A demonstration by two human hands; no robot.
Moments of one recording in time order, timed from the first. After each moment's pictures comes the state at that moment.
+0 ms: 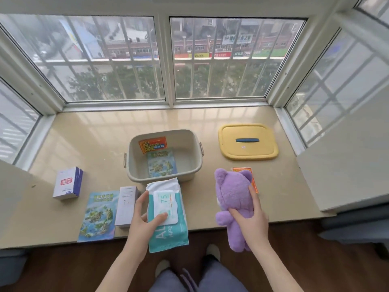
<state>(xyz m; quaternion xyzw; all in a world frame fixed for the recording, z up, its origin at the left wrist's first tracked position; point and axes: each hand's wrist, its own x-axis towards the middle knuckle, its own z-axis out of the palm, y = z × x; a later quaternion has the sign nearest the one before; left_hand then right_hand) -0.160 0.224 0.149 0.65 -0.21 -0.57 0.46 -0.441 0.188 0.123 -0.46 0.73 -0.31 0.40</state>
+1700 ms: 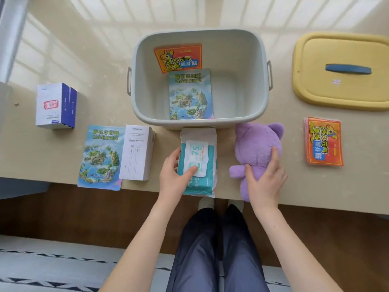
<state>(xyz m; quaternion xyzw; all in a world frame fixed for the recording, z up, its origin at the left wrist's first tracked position) -0.132 0.155 -0.102 0.79 -0.29 -0.44 0.32 -0.354 0.112 -0.130 -0.58 0.77 -0.18 0.20</state>
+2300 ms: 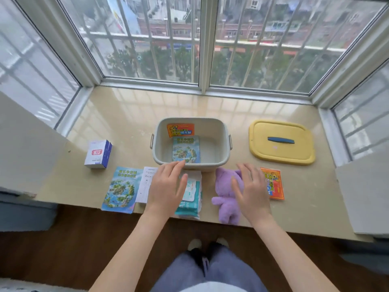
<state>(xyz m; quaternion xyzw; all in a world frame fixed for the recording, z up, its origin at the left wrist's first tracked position) -0.144 0.175 0.148 0.72 -0.63 -0.11 0.27 -0.377 0.108 0.114 -0.78 0.56 -0.24 0.11</state>
